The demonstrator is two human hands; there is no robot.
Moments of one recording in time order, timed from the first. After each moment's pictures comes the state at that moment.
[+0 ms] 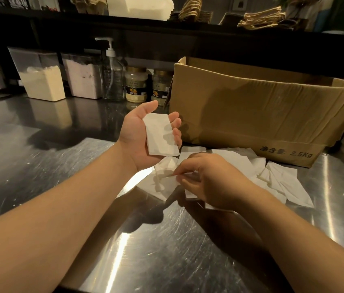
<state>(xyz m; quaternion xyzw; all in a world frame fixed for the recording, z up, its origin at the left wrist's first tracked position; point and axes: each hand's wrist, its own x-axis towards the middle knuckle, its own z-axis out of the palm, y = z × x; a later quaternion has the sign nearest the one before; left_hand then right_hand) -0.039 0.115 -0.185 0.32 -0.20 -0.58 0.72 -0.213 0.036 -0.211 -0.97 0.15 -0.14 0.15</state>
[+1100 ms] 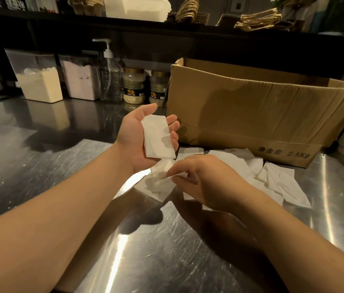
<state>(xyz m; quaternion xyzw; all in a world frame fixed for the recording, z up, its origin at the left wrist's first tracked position) -0.040 0.112 -0.186 0.34 -0.20 -0.58 0.71 -0.217 0.041 -0.206 -0.97 0.14 -0.14 0.14</state>
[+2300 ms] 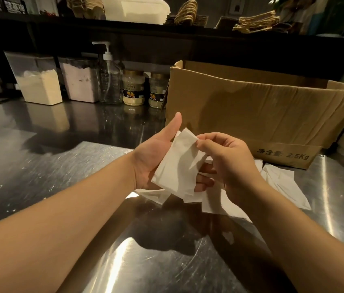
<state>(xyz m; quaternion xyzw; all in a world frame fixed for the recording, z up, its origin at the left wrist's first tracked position) -0.066 0.117 -0.188 0.49 -0.35 -0.61 0.52 -0.217 0.047 -0.186 -0.66 0.28 -0.38 0.58</state>
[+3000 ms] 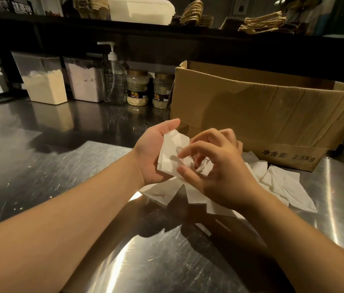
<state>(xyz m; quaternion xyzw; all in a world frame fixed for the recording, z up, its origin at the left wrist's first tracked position) -0.070 0.121 -0.180 0.48 -0.24 -0.57 0.62 -0.221 0.044 -0.201 -0.92 0.16 -0.33 0.12</state>
